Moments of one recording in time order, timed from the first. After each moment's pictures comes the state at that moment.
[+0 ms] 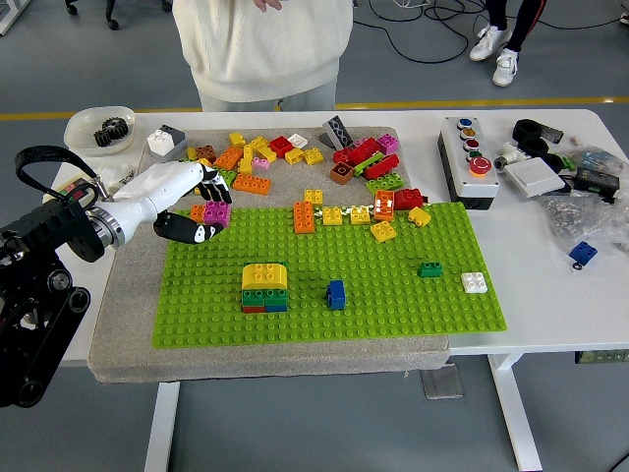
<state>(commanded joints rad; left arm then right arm) -0.40 0.21 -1.36 -1.42 2.27 -0.39 -0.08 0.13 -0.11 1.63 0.18 -2.27 0.15 -0.05</state>
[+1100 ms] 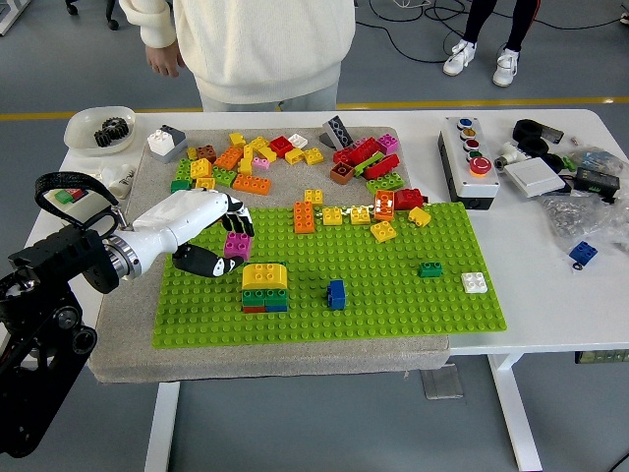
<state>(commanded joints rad) -0.30 0.21 -1.30 -1.64 2.27 -0.47 0.00 0.13 -0.12 1.64 0.18 -2.27 0.14 -0.06</state>
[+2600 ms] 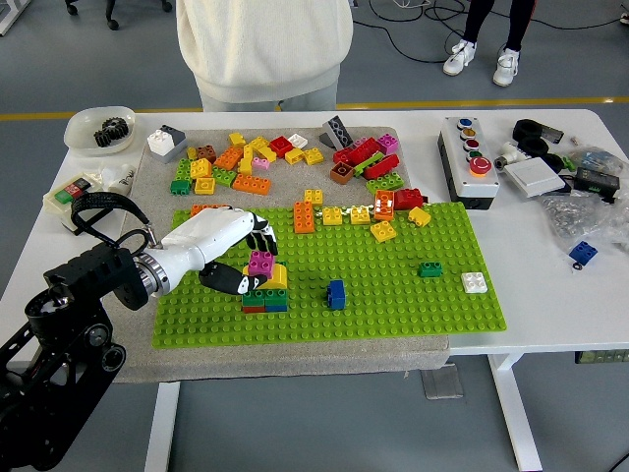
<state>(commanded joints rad) -0.29 0.17 -1.22 -1.60 2.27 -0.41 0.02 0.13 -0.12 1.63 0.18 -2.27 0.15 -0.05</state>
